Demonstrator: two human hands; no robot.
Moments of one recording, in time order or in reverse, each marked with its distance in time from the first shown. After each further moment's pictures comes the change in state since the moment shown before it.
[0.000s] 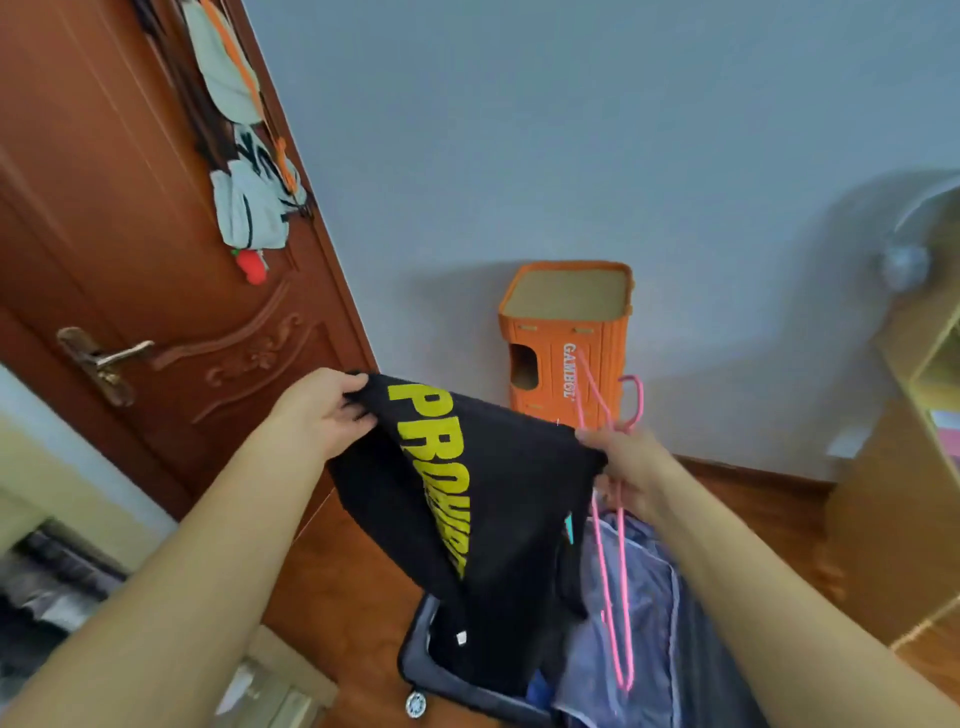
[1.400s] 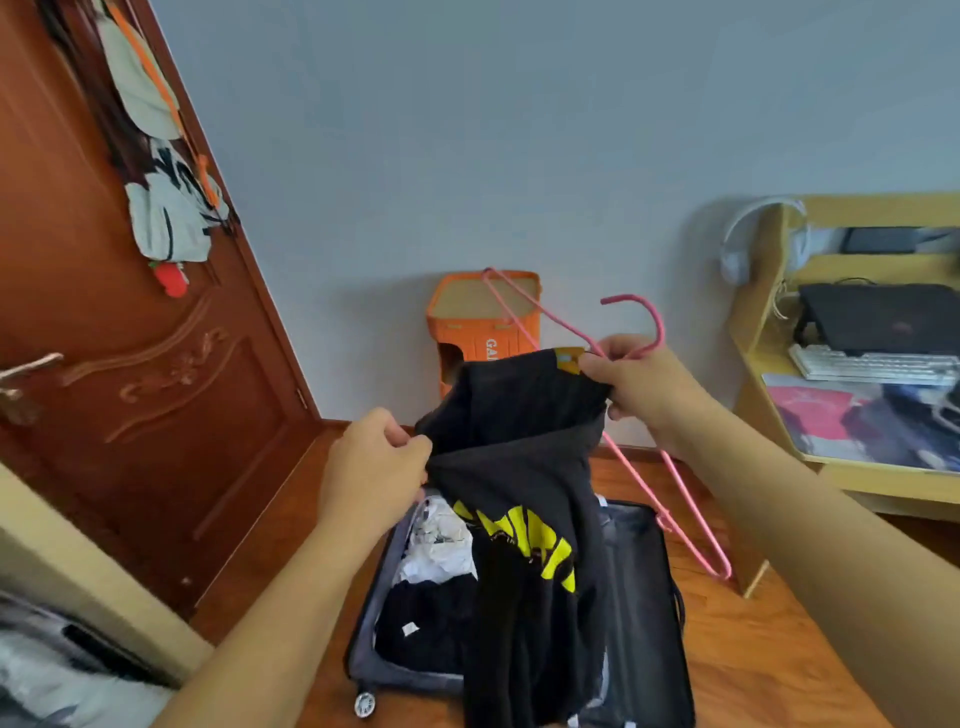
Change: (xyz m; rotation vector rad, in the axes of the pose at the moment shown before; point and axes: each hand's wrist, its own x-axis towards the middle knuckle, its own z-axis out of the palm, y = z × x) left_hand -0.167 -0.131 -0.006 1.030 -0.017 0.676; right_hand -0.191 -0.051 -0.048 -0.419 0.223 -0.470
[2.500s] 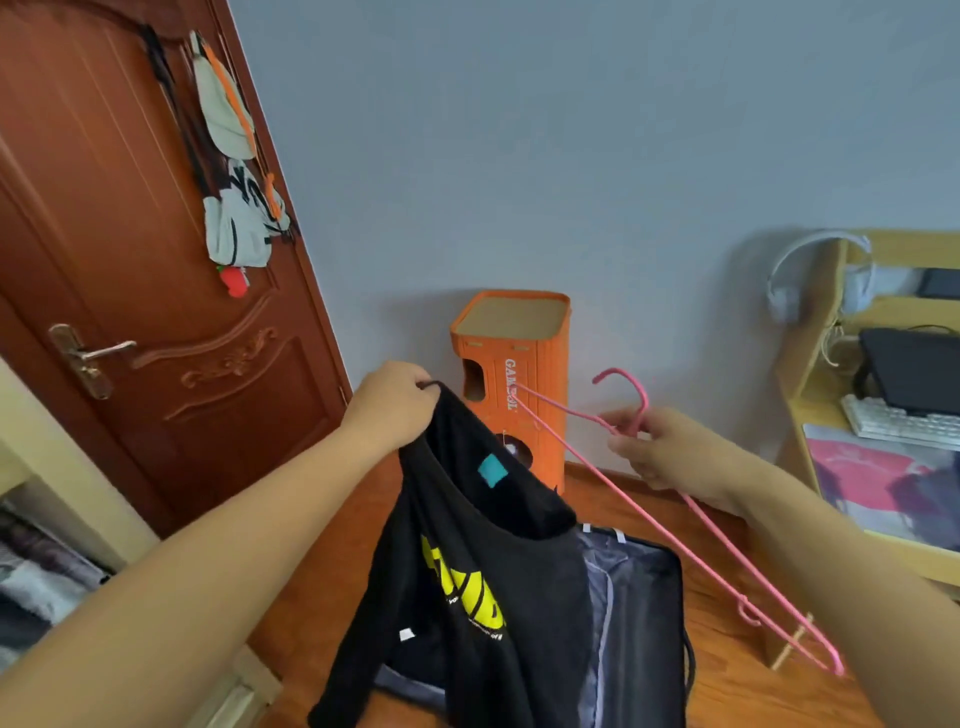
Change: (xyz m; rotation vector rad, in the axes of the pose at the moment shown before) left_hand 0.053 0.096 0.044 0.360 -0.015 0.090; right_hand 0.030 0.052 -0.105 -0.155 -0.459 -0.017
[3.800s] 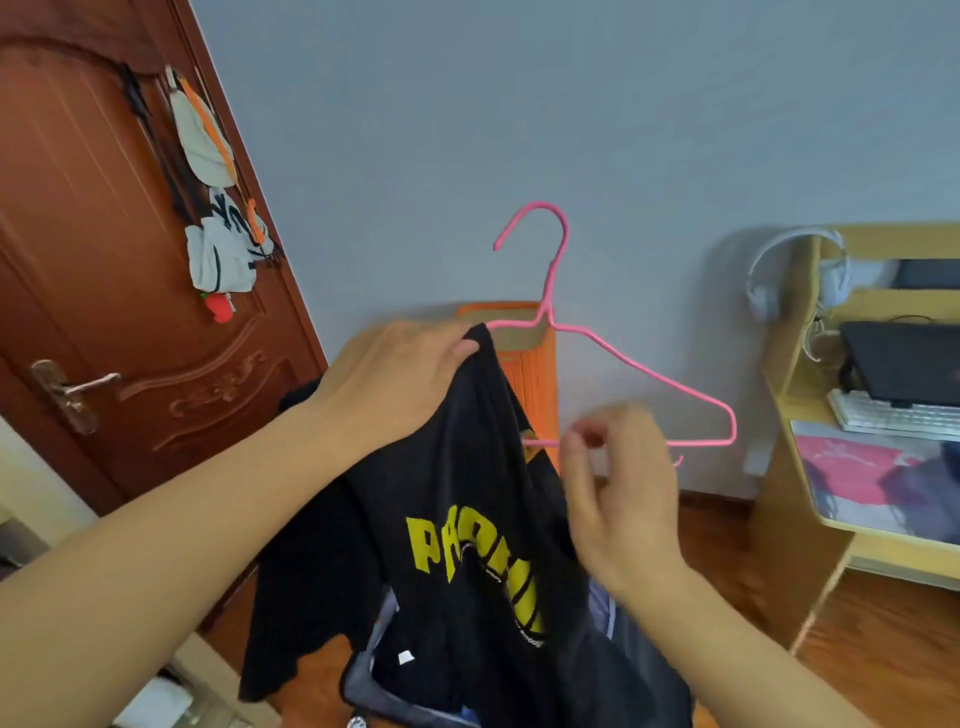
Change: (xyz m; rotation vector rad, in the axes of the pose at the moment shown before) left_hand -0.022 0.071 -0.038 0.375 0.255 0.698; right_hand -0.046 -0.016 0.065 -0.306 0.852 -0.730
